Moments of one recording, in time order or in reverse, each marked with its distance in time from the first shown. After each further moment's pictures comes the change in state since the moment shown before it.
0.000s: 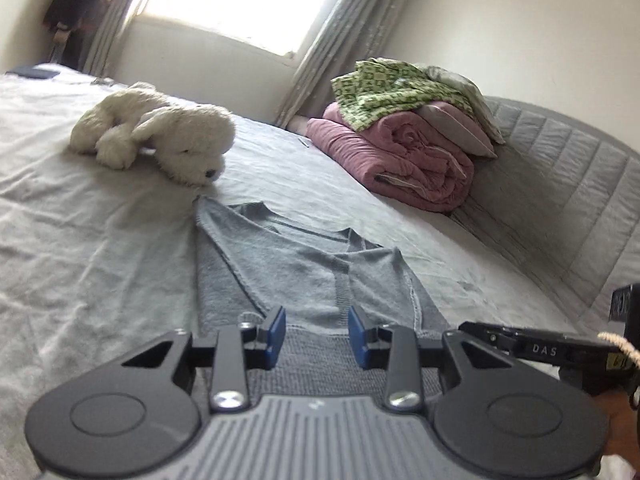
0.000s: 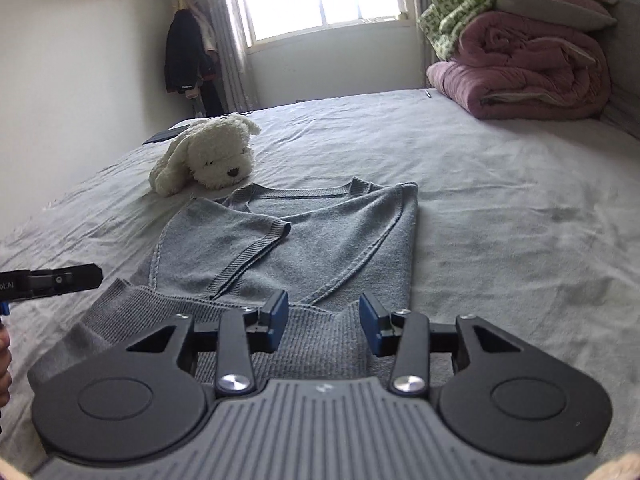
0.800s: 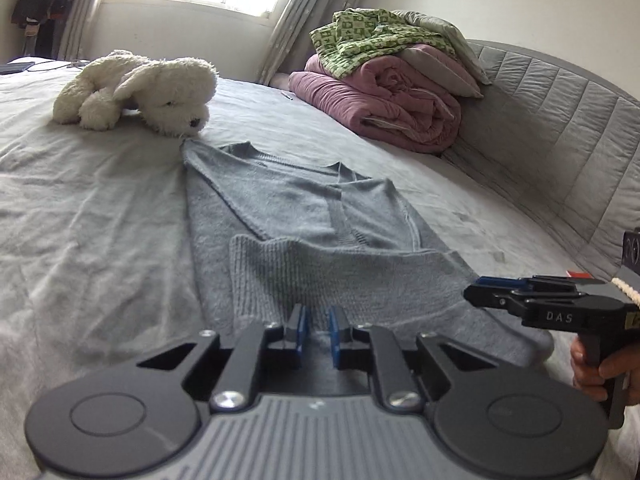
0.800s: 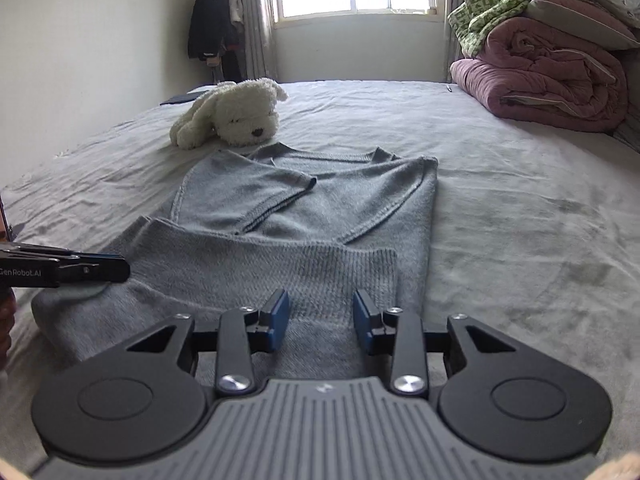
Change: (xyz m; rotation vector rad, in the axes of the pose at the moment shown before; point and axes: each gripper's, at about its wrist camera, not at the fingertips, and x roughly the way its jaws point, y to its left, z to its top) left arm -0.002 0.000 -0.032 0.049 0.122 -0.014; right arm -0.012 0.015 -0.029 -0.099 0.061 -0.012
